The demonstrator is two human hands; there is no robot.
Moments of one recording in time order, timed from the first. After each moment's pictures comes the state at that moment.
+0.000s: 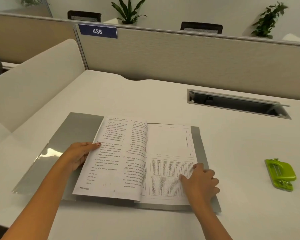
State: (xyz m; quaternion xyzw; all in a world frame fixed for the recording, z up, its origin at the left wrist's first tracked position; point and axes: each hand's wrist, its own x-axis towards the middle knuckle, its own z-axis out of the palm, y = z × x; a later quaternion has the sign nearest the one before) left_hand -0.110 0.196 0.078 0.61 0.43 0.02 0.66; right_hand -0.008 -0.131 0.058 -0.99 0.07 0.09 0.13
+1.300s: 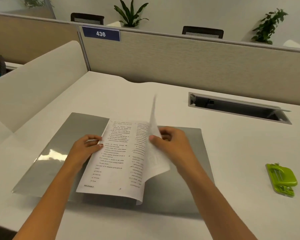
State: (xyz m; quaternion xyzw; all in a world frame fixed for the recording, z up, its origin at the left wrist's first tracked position) left_hand -0.108 0.184 0.079 0.69 0.38 0.12 0.60; right_hand 0.004 -0.066 0.172 -0.79 -0.18 0.20 0.55
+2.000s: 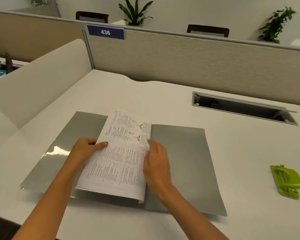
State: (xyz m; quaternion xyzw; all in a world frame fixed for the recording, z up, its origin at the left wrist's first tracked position) left_hand -0.115 0.175 0.093 0.75 0.41 0.07 0.52; right_hand -0.028 -0.032 0.071 -0.88 -0.27 0.03 0.40
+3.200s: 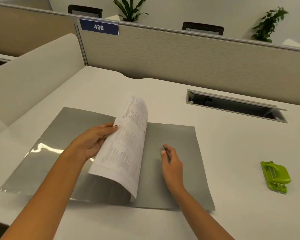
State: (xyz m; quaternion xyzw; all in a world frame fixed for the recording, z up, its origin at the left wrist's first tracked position) left_hand -0.079 0.142 0.141 0.50 0.31 0.02 0.81; right_hand 0.009 -0.082 0.023 -0.83 -0.11 0.08 0.54
